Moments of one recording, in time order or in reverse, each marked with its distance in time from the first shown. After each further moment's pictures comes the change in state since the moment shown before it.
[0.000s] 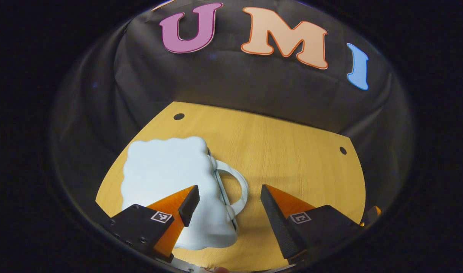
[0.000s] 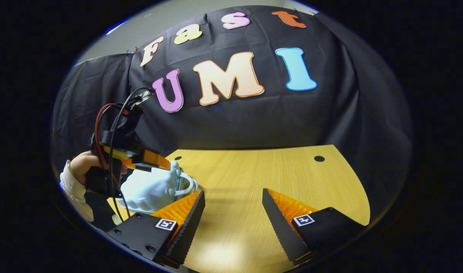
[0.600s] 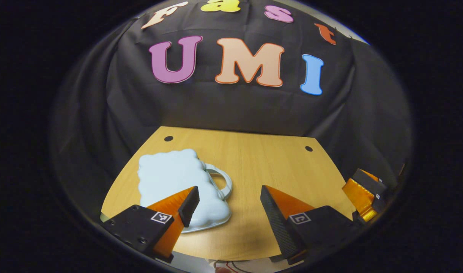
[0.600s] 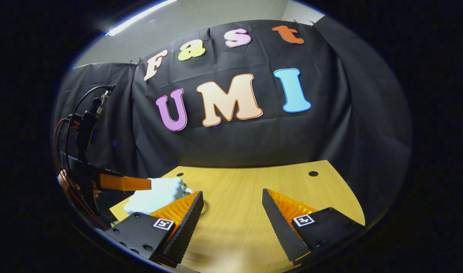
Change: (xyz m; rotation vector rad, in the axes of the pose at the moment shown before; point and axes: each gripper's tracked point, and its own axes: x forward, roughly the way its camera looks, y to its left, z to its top) left arm -0.116 -0.034 -0.025 0.133 -0.162 -0.188; right arm -0.046 0.018 0.035 0.005 -0.130 -0.023
